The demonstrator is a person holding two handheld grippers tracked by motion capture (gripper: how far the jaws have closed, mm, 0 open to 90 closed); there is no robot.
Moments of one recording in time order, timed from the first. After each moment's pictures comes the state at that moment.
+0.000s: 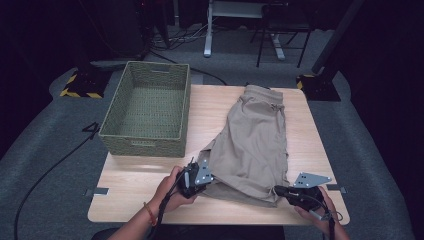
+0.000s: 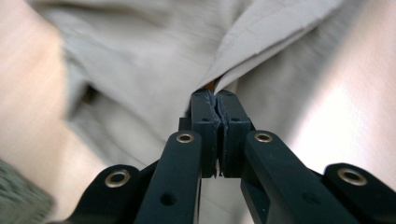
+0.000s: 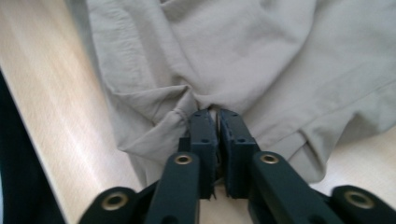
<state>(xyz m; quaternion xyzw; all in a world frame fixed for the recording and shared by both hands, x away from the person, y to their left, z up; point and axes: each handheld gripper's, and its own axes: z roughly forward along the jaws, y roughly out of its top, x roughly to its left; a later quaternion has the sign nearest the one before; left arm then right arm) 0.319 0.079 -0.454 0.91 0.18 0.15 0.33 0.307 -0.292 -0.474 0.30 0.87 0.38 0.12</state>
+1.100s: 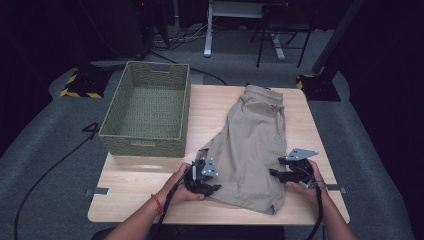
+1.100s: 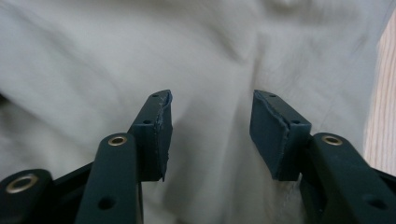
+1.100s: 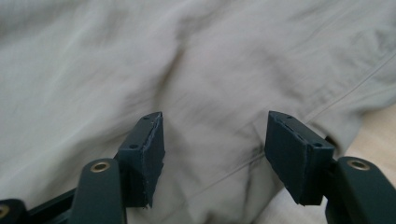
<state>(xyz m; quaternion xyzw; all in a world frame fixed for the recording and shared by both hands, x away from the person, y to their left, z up) 0.356 0.062 -0.490 0.93 0.18 0.07 0.33 0.394 -0.295 -0.494 0.34 0.86 0.35 0.16</state>
